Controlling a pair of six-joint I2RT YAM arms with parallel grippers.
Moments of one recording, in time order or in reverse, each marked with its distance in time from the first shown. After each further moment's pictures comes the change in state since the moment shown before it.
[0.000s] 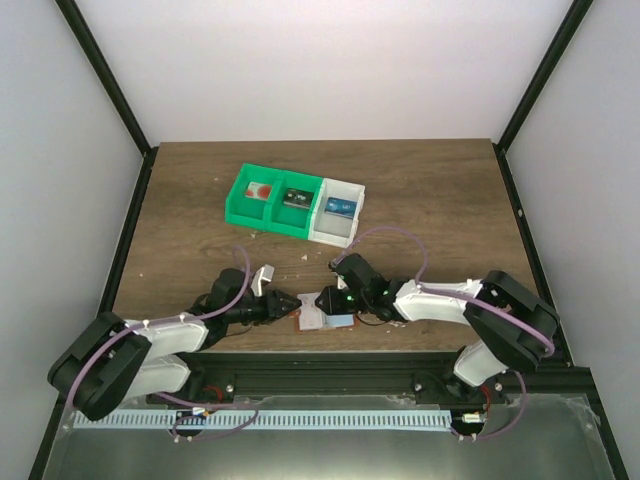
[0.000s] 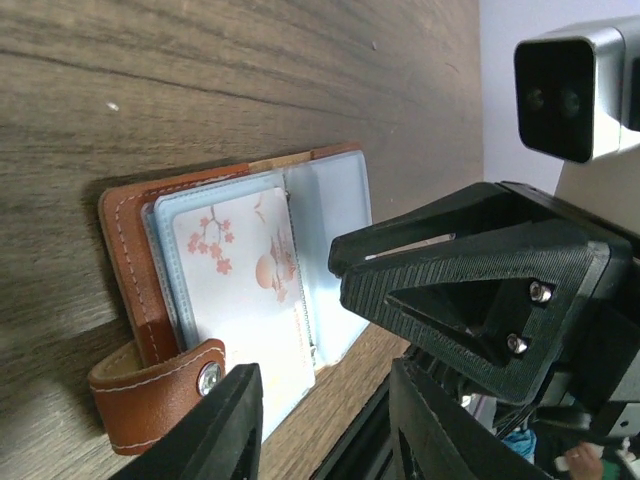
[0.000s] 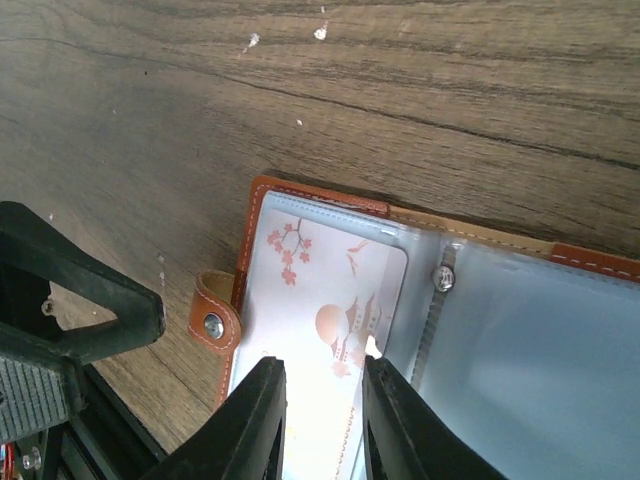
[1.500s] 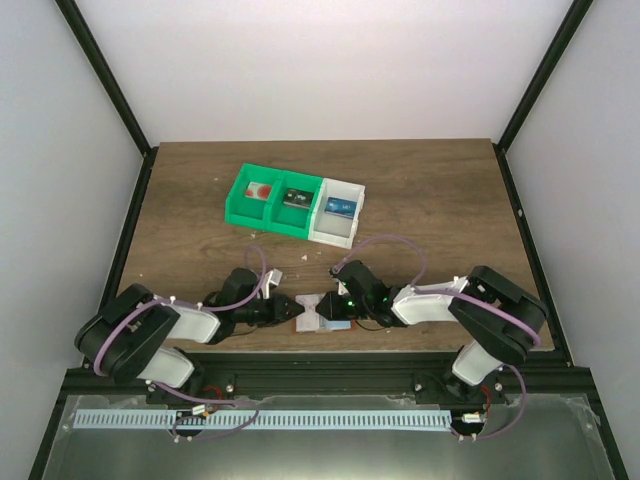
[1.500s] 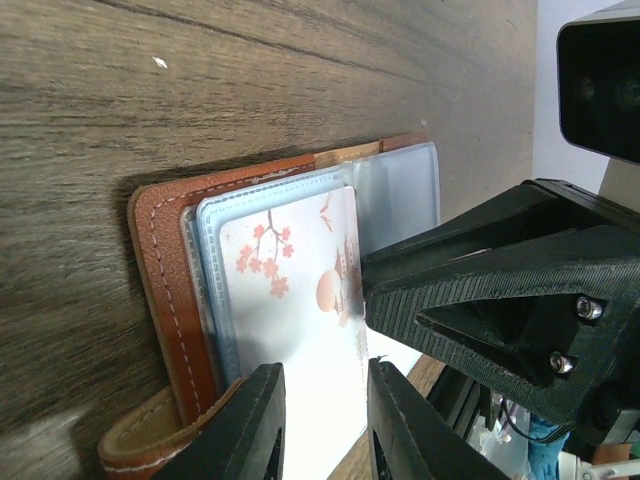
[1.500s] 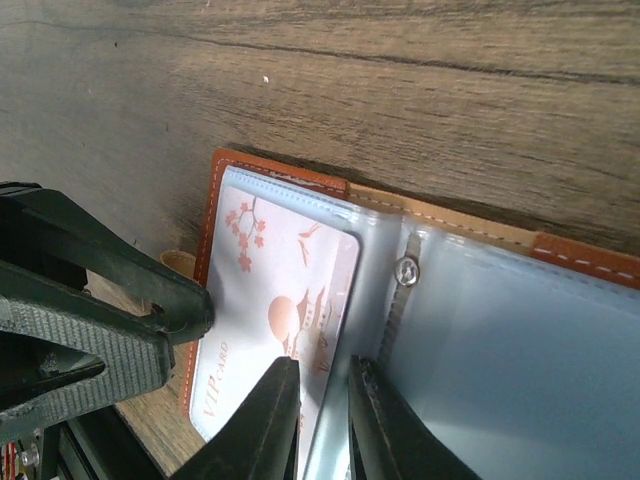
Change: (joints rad) left arm -0.020 0.239 0.030 0.109 0.014 0.052; right arm 0.000 0.075 -0.070 0.161 -0.048 0.054
